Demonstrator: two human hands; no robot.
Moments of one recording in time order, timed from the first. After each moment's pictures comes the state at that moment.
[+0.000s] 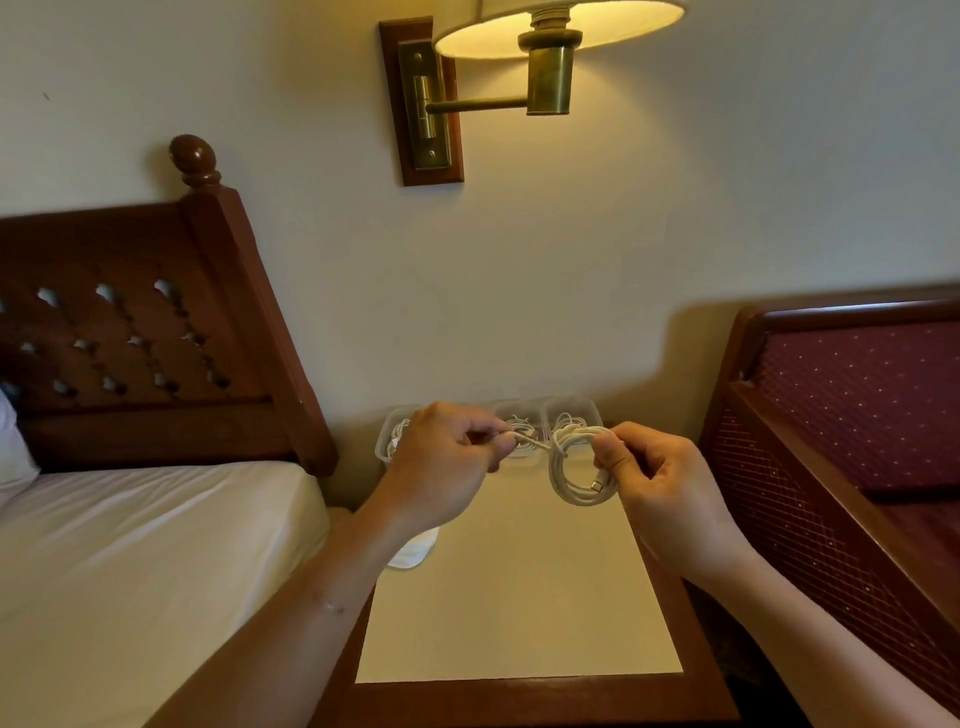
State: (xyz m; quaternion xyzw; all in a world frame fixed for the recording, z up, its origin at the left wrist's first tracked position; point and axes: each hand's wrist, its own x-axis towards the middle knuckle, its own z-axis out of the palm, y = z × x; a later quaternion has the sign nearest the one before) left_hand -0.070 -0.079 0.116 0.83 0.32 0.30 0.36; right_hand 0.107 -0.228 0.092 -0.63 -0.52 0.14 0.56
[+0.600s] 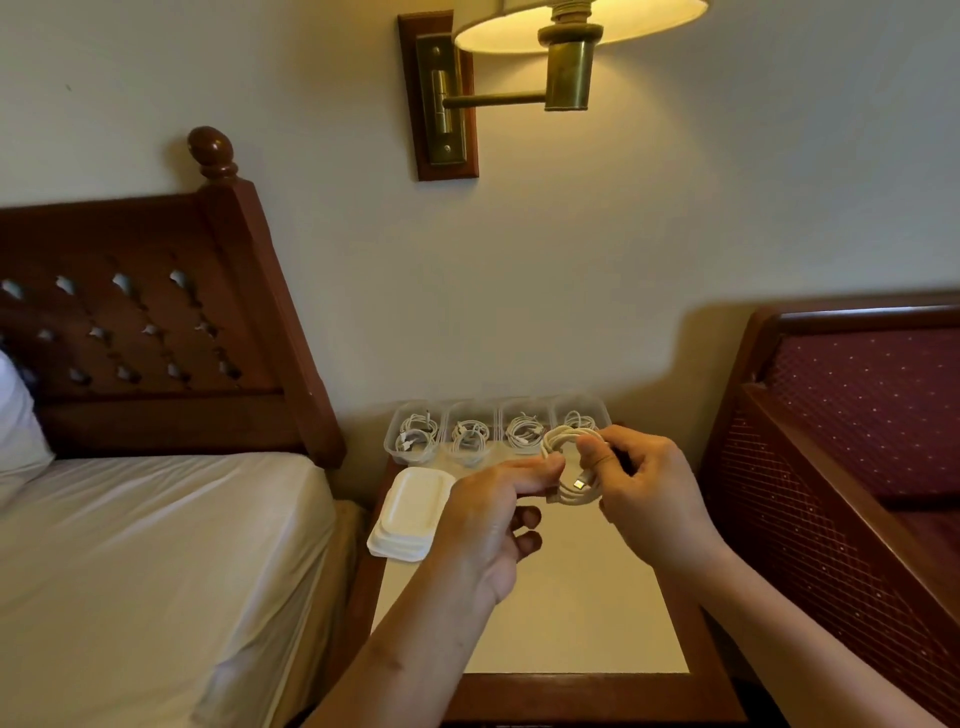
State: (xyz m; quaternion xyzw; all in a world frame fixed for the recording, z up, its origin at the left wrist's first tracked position) left_hand -0.050 -0.145 0.099 0.41 0.43 0.28 0.75; right_hand 0.092 -0.211 0.084 -0.66 -0.49 0.16 0.55
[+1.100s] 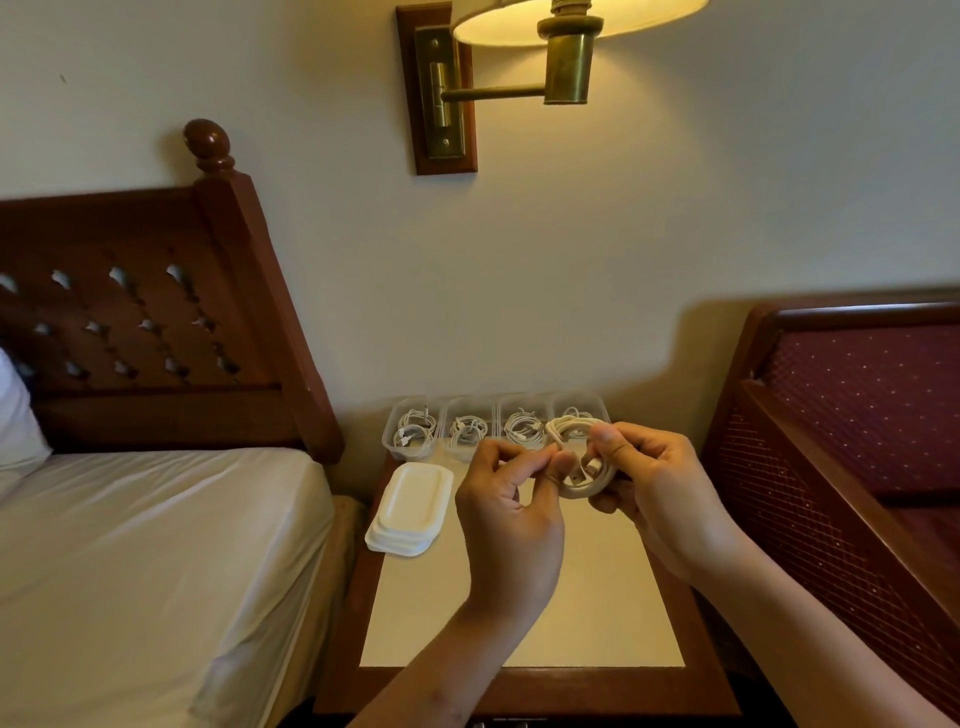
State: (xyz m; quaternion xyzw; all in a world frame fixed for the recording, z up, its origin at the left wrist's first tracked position) left_hand -0.033 -0.165 0.065 0.66 0.32 0.57 0.36; right_hand 0.098 -0.217 0.092 -0.54 -0.41 0.35 0.65
